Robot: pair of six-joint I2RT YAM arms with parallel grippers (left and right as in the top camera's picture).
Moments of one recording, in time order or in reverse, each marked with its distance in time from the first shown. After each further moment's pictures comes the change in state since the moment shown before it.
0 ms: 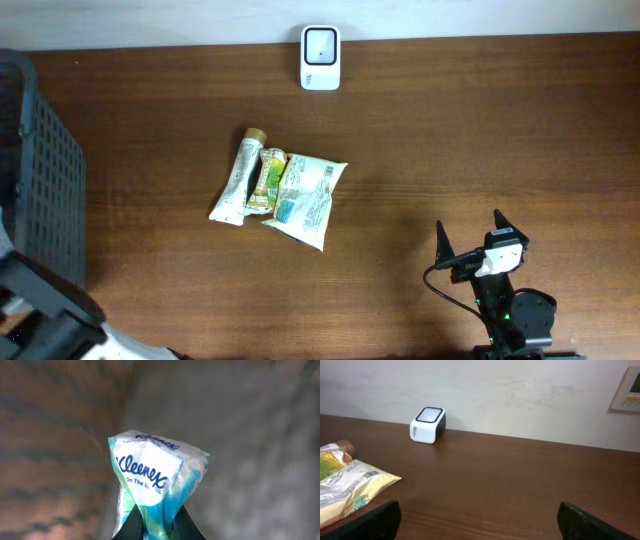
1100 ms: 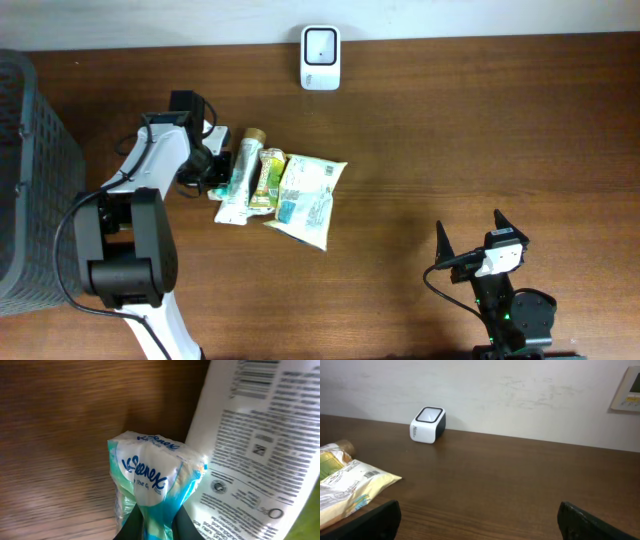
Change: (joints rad) left arm -0.770 0.172 -0.079 -0.378 0.241 -0.423; right arm 0.000 0.000 0.000 0.000 0.000 0.000
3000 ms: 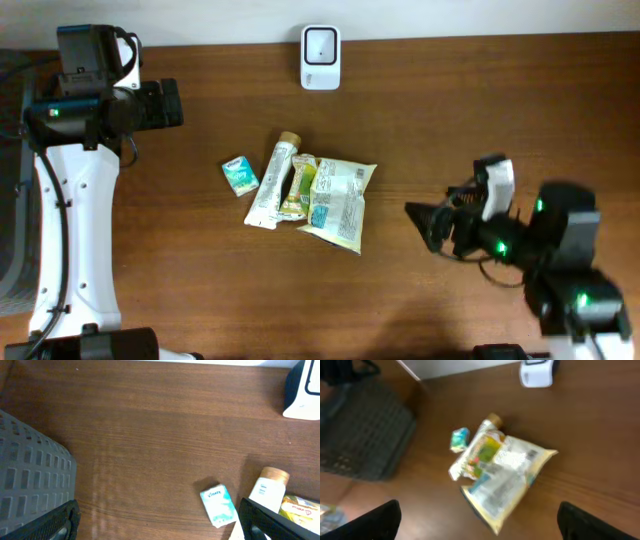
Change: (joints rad) left arm 0.085 -0.421 0.310 -0.116 -0.222 -0.086; right arm 0.000 0.839 0.887 -0.614 -0.546 0.222
